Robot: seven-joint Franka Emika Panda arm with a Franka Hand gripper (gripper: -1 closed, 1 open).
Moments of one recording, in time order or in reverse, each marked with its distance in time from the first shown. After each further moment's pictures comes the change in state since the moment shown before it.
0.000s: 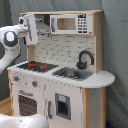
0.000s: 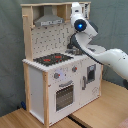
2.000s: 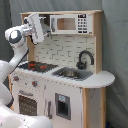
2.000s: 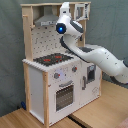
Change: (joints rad) arm -0.309 0.004 -0.013 0.395 -0.119 -0.274 0.125
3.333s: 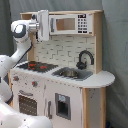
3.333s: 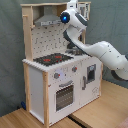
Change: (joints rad) arm 0.005 0.085 0.007 -0.038 0.012 -0.142 -0.039
